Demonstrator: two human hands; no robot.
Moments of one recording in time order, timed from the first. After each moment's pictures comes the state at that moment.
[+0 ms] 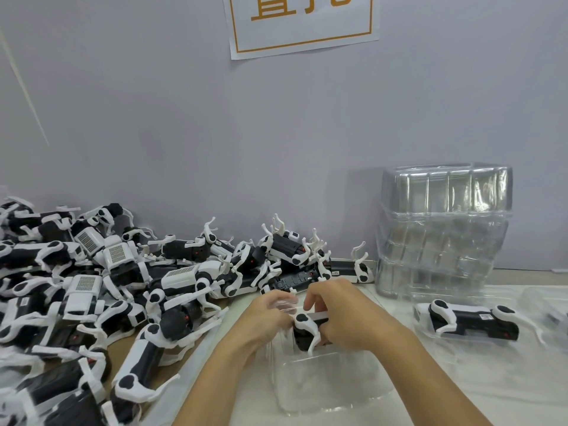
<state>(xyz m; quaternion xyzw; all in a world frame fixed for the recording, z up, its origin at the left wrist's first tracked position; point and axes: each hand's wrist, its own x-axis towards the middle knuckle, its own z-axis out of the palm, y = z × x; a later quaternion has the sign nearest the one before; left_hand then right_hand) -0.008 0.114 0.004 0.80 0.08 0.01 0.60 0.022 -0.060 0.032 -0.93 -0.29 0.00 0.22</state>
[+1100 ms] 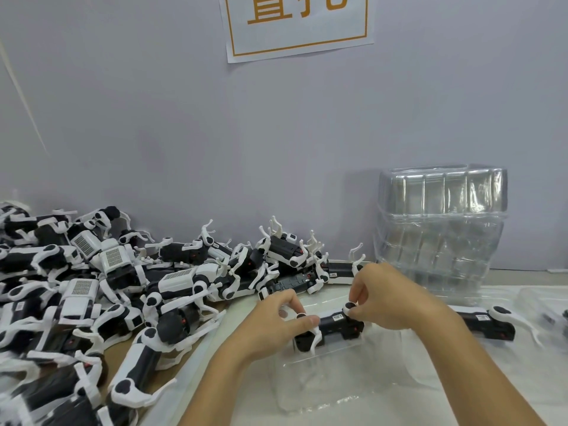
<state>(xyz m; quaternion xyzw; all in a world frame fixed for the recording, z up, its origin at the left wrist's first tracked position) -0.011 0.110 0.008 0.90 -0.02 0.03 0.43 0.034 -0.107 0.060 -0.96 -0.19 0.00 0.19</state>
